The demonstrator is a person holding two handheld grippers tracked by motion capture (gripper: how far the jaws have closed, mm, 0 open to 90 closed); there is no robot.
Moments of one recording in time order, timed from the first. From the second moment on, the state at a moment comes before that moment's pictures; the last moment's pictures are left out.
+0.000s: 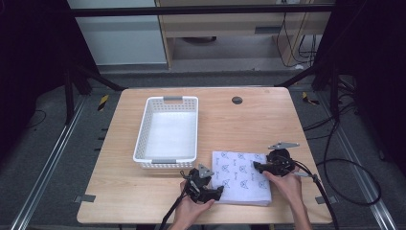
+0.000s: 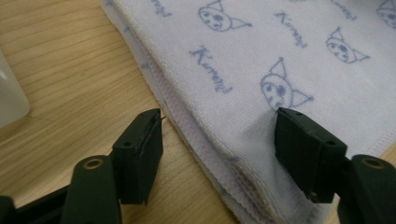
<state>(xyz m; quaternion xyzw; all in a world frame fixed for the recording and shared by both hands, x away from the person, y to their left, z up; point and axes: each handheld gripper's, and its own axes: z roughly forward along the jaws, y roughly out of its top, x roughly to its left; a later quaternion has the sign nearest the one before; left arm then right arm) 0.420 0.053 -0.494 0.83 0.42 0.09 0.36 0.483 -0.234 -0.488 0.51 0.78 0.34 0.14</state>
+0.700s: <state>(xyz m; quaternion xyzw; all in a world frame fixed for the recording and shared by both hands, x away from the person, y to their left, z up) 0.419 0.049 -0.494 0.83 0.42 0.07 0.37 0.487 -0.234 -0.491 0.53 0.77 0.35 0.09</state>
